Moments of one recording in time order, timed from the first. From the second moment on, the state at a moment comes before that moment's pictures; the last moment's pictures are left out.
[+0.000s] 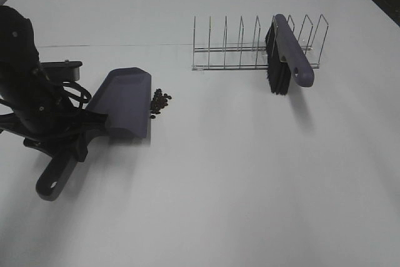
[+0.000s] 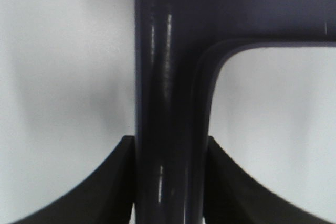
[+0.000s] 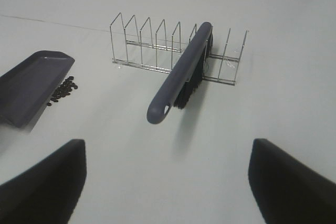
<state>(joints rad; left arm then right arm) -0.33 1.91 -1.06 -0.11 0.72 -0.19 0.06 0.72 -0.82 0.25 0.73 -0.28</state>
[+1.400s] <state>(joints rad) -0.33 1.91 -1.06 -0.11 0.72 -0.19 0.20 2.31 -2.26 -0.02 1.21 0.01</state>
